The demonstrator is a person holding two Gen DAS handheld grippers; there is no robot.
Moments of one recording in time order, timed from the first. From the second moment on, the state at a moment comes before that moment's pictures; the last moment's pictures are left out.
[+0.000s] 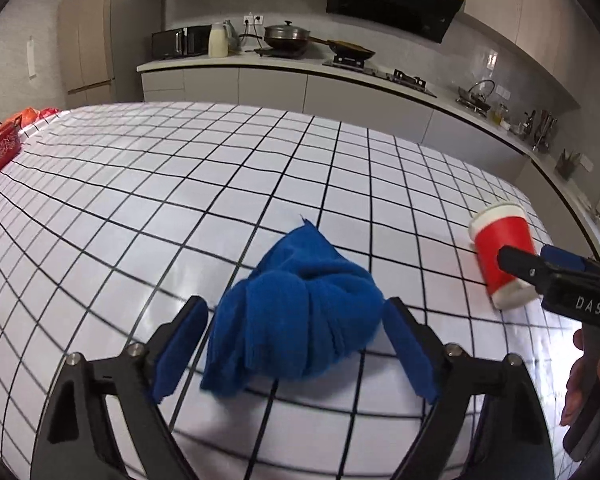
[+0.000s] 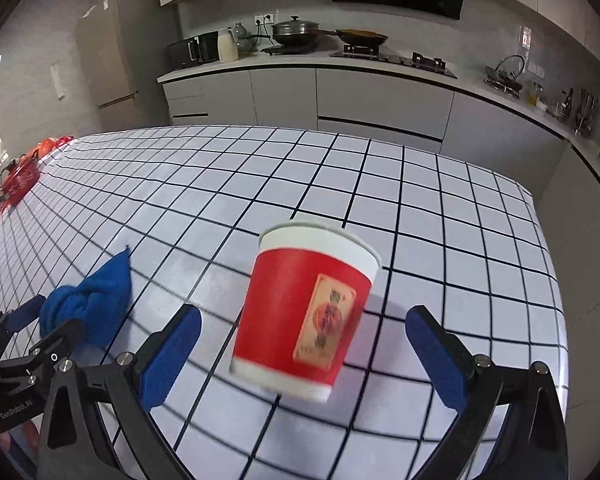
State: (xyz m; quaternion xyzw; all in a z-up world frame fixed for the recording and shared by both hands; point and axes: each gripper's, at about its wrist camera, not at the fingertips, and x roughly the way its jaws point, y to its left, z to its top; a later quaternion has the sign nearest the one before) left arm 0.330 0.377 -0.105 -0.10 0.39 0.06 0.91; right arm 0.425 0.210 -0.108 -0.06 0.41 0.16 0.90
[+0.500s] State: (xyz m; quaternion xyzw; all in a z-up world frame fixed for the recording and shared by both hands) left arm 0.358 0.377 -0.115 -0.13 0.41 0.05 0.90; right arm 0.444 0.220 -0.129 -0.03 0.44 0.16 0.88
